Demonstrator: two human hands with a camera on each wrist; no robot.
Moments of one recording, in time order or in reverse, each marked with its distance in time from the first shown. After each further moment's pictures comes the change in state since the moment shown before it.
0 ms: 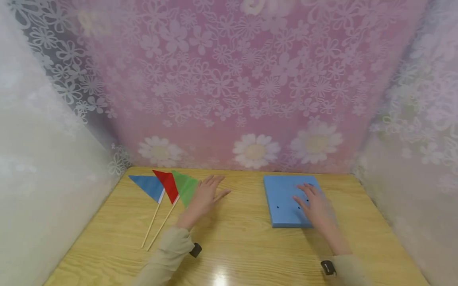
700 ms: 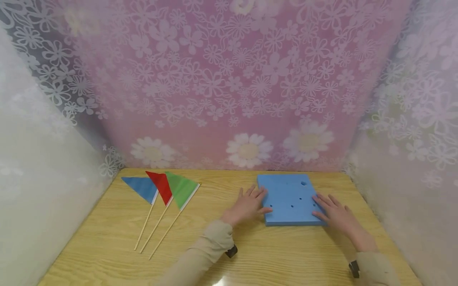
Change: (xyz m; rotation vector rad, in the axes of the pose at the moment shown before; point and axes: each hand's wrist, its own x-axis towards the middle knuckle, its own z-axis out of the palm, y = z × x) left_hand 0.038 0.102 0.089 0.219 -0.298 0.207; right_hand -0.038 0.098 -0.019 -0.115 -0.361 0.040
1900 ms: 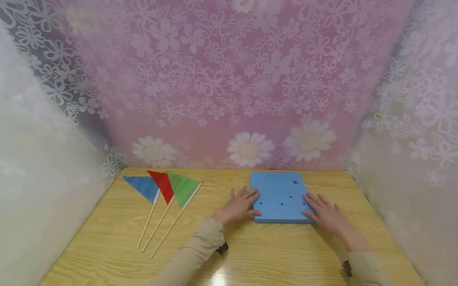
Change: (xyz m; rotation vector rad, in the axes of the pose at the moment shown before) left_hand -0.015 -0.034 0.005 -0.050 -0.083 0.006; right_hand 0.007 -0.031 0.008 0.057 -0.029 -0.024
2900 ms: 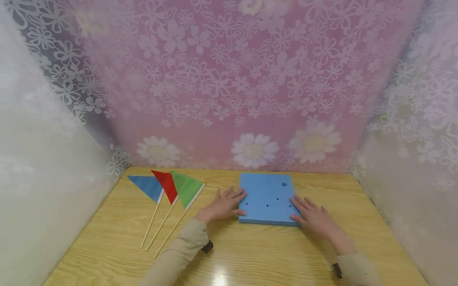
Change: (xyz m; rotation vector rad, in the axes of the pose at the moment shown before) left_hand -0.036 -0.053 -0.014 -0.099 -0.004 0.029; right_hand 0.017 -0.042 0.011 -0.003 -0.006 -0.084
